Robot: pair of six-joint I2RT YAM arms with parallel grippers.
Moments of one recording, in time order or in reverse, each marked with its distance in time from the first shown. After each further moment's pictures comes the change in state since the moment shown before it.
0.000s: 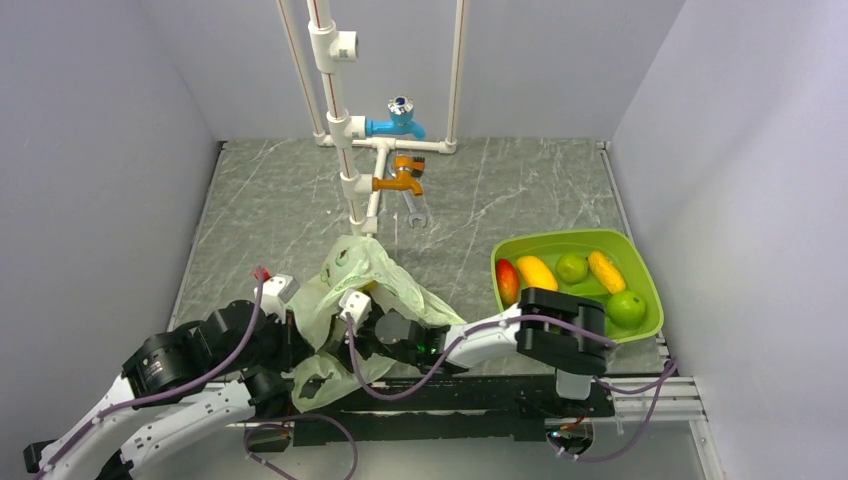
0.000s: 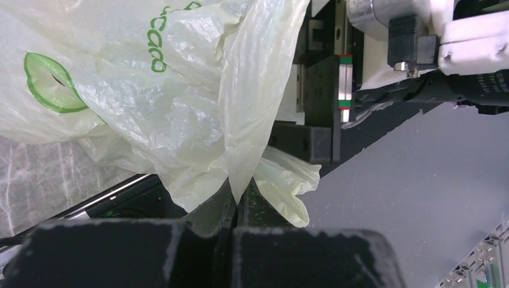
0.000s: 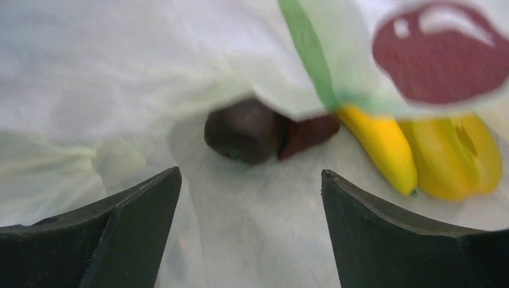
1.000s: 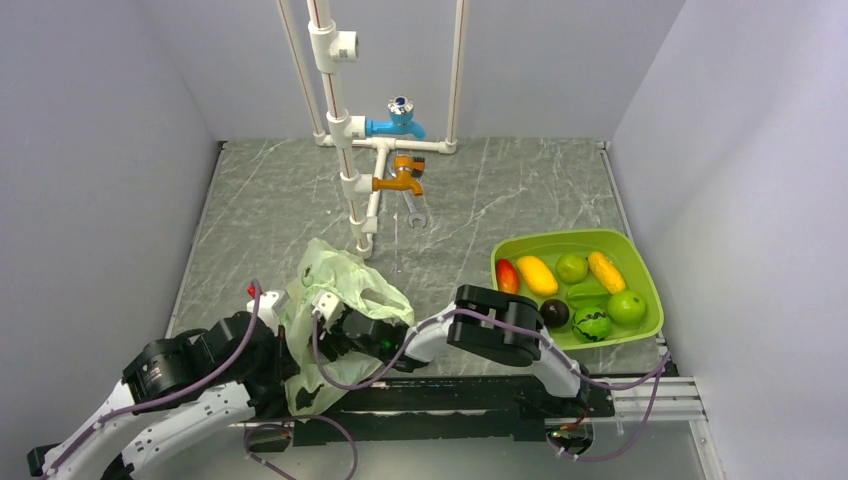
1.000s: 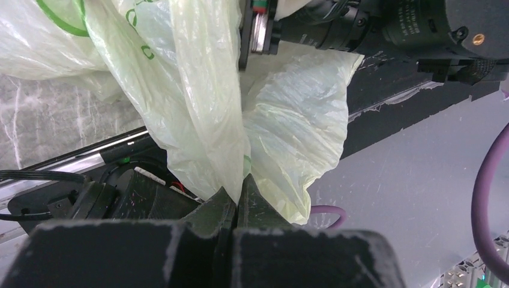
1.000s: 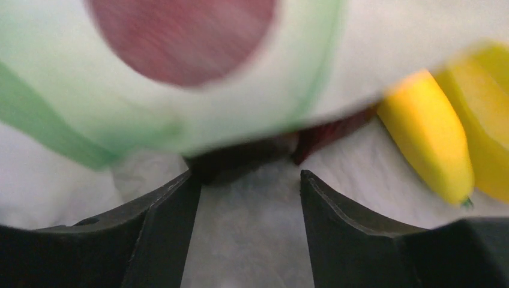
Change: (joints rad) left arm 0.000 -0.059 -0.048 -0.184 -0.003 -0.101; right arm -0.045 0.403 0.295 0.064 -0.063 -0.010
